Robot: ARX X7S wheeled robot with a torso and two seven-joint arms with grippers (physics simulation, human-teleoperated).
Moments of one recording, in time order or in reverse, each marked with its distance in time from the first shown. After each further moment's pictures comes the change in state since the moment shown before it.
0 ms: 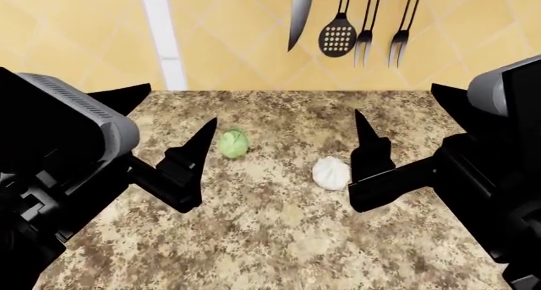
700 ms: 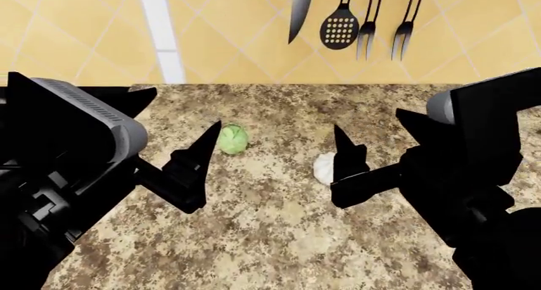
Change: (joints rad) left arm 0.020 0.018 0.020 -0.012 0.045 0.013 0.027; right arm -0.274 -0.054 0.034 0.079 -0.282 -0.079 -0.251
